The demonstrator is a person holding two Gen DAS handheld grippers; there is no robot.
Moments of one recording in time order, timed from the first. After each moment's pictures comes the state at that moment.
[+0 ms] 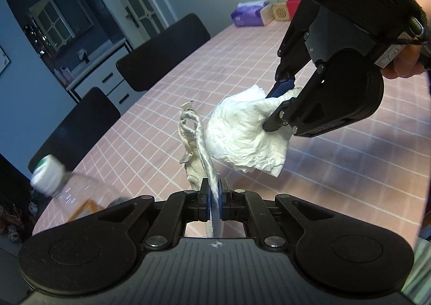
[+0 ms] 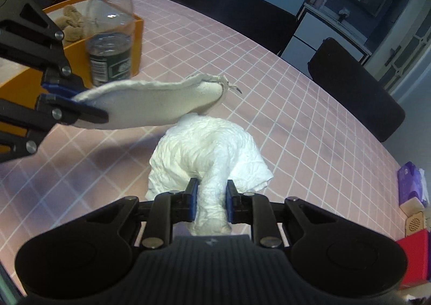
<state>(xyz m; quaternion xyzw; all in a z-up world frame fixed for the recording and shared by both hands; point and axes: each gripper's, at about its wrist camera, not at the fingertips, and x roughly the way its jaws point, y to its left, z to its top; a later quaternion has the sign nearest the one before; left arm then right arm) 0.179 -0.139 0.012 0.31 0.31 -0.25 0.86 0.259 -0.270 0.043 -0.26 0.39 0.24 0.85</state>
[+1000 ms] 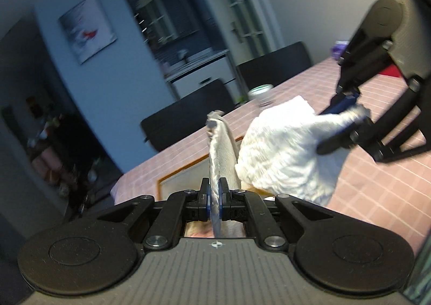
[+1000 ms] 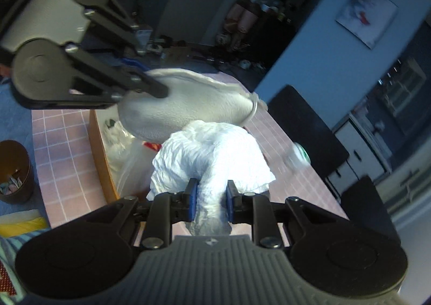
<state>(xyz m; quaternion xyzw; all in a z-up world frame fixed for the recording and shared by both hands) 0.124 0.030 0.070 0.22 0.24 -0.08 0.94 0.140 -0.073 0.127 -0.37 0.23 0.37 0.82</state>
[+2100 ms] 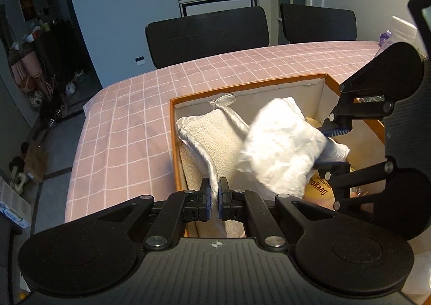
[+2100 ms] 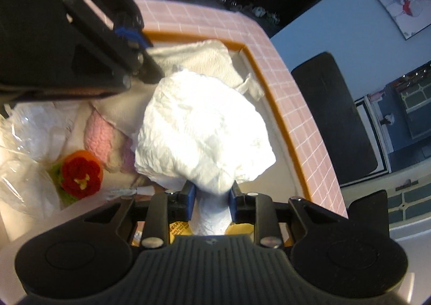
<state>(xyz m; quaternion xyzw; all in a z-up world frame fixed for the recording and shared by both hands) 0.231 0.129 -0.001 0.09 0.38 -0.07 0.92 0.285 0.068 0.006 -0.48 0.32 0.30 0.76</state>
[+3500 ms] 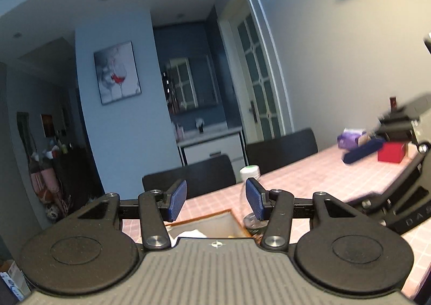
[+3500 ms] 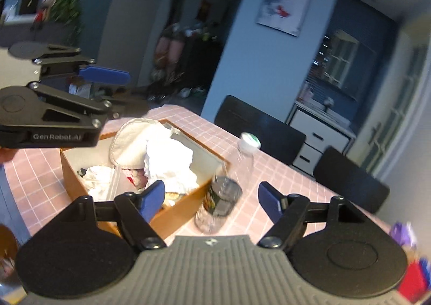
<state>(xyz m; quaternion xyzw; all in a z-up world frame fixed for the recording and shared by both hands) 0.054 0.012 0.087 0.12 0.05 -0.08 0.99 0.090 -0.148 0.120 -0.19 0.20 0.25 0.93</state>
